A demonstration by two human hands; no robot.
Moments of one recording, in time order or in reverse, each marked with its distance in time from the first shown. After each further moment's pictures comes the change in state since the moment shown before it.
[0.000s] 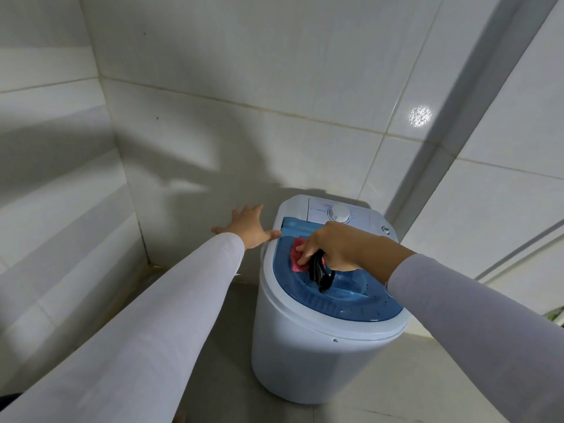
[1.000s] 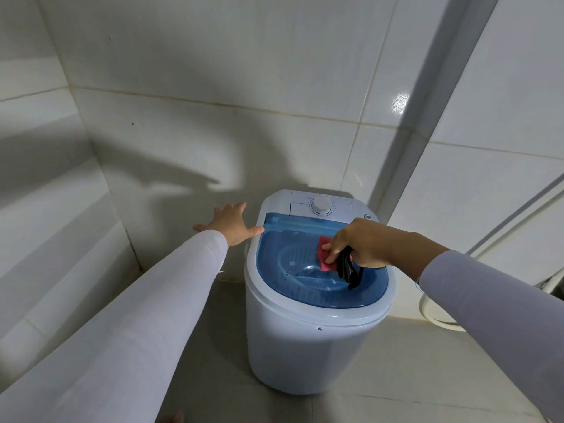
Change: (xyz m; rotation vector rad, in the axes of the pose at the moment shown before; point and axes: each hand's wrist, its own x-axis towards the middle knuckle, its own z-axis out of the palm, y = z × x) left_hand -0.006 0.007 -0.004 0.103 0.011 -0.017; right_hand -0.055 0.045 0.015 0.058 0.017 0.119
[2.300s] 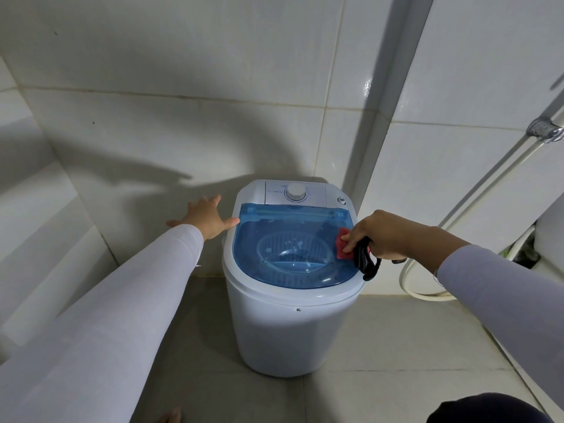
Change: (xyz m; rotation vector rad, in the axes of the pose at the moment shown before) left_hand 0.015 -0.004 0.008 0.046 0.042 0.004; right_hand -0.052 0.042 0.026 0.148 0.057 0.214
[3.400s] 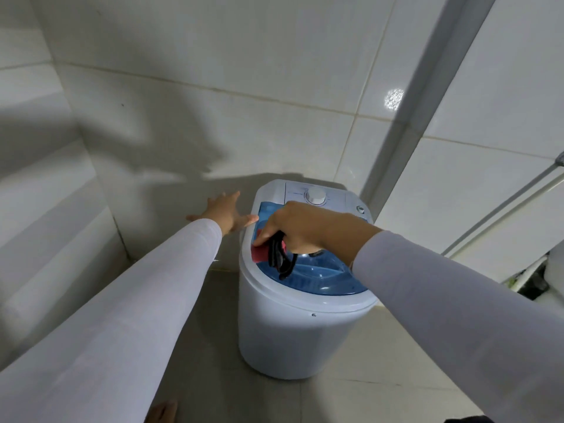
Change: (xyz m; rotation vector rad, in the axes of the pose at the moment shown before) left_hand 0.010 -0.009 0.004 -0.117 -0.054 0.005; right_hand 0.057 -0.151 -0.028 -0.109 -0.060 -0.317
